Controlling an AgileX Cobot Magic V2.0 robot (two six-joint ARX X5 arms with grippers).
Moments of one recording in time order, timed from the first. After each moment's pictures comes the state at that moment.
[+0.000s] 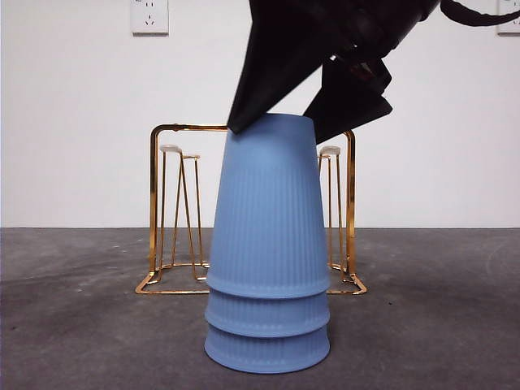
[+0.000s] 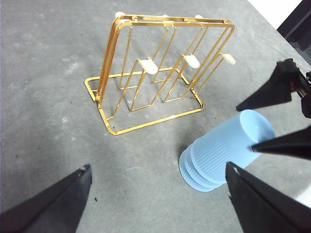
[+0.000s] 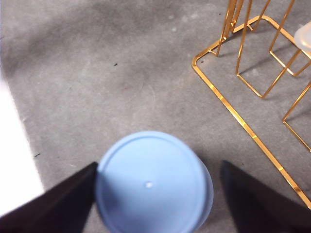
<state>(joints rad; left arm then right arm) -0.06 0.53 0.80 -0.85 0.56 -0.04 0.81 1.29 0.94 -0.45 -0.26 -0.04</state>
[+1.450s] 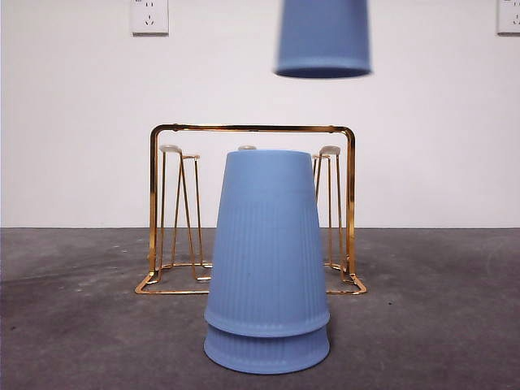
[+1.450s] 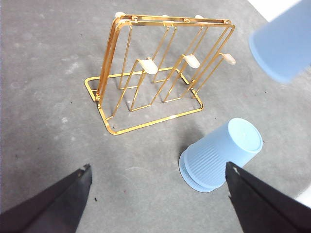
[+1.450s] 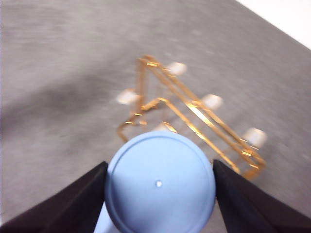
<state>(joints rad) -0.06 0.53 0.80 -0.85 0.56 -0.04 0.68 1.24 1.45 -0.84 -0.09 -0.08</state>
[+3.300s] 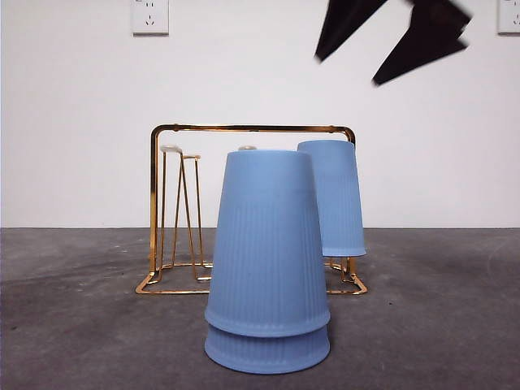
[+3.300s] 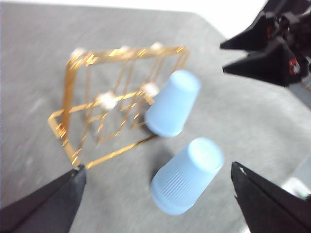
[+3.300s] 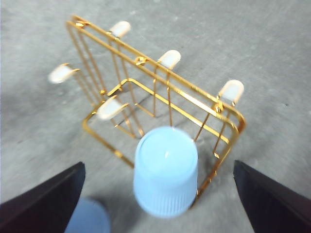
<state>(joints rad) -0.20 0.57 0.86 -0.73 0.57 -0.09 0.51 1.19 1.11 -0.55 -0.21 -0.02</state>
